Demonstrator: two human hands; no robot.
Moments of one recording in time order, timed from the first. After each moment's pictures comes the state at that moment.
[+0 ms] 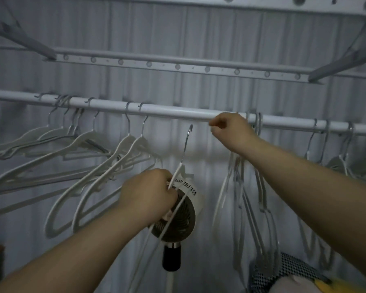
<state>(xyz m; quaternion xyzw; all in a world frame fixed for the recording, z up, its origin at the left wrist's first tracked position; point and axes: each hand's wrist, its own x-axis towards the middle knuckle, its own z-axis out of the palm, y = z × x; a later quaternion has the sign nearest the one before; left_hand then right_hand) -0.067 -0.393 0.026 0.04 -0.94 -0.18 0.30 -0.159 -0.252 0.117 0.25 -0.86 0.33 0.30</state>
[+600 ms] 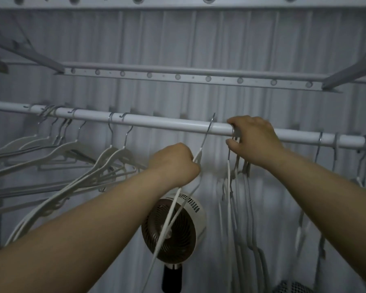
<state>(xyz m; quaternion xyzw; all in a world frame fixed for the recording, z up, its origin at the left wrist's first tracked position) -0.141 -0.330 0.096 0.08 -0.94 -0.20 0.28 -0.212 -0.187 0.135 0.28 -0.87 0.08 0.40</state>
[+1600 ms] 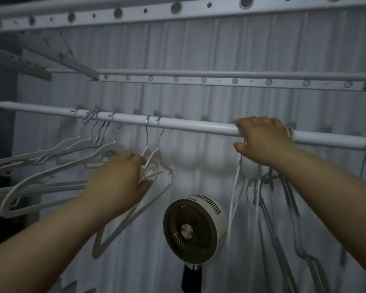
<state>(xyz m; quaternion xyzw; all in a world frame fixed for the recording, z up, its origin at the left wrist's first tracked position) -0.054 -0.418 0.057 0.17 -0.91 -0.02 0.37 -0.195 -0.227 0.139 0.28 -0.88 0.01 0.39</state>
